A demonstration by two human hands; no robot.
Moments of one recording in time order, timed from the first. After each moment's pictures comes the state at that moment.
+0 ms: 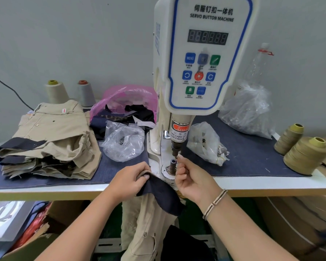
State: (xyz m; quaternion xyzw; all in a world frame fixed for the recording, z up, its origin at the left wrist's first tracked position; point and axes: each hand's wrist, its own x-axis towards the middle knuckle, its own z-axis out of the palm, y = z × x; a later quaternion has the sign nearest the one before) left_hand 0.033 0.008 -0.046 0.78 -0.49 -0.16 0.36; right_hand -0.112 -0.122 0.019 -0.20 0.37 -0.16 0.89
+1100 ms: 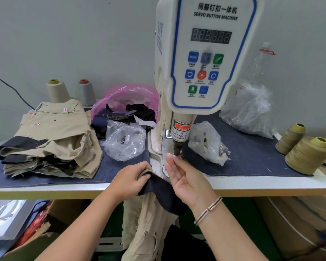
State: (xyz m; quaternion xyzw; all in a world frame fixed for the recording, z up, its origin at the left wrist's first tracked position) left_hand 0.032 0.007 -0.044 0.78 -0.50 -0.14 0.35; right_hand -0.111 -0.099 0.020 -0.16 0.30 -0.22 0.91
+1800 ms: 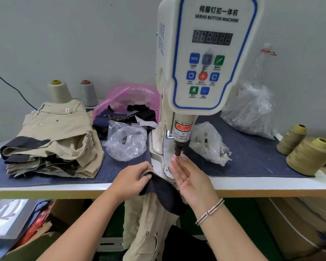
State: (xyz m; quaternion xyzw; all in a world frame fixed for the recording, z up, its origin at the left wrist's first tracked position) left_hand 0.031 0.007 -0.043 0.79 -0.49 -0.14 0.35; right_hand -0.112 -0.107 0.006 -0.23 0.29 -0.28 0.89
